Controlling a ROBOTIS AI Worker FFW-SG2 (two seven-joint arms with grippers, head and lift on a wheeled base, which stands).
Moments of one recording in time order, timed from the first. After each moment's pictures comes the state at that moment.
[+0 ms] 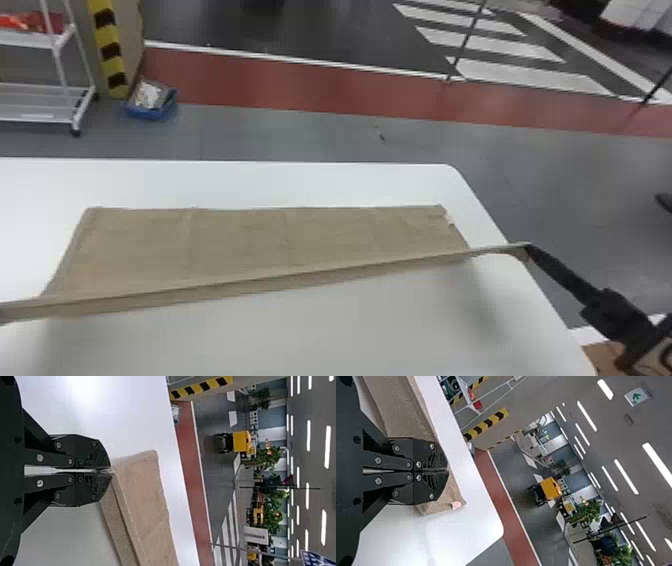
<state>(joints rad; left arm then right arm) 0.68 0.22 0.35 -2.32 0.15 0.49 -0.44 0.33 -0.26 -0.85 -1.84 -0.66 0.70 0.75</state>
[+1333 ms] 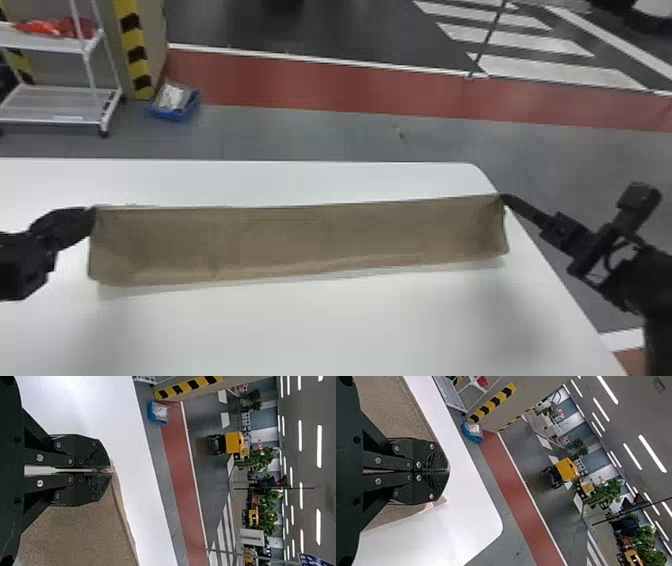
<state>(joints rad) 0.15 0.26 0.11 -1.98 0.05 0.61 -0.36 -0.19 -0.31 -0.65 -1.45 -0.34 0.79 0.65</state>
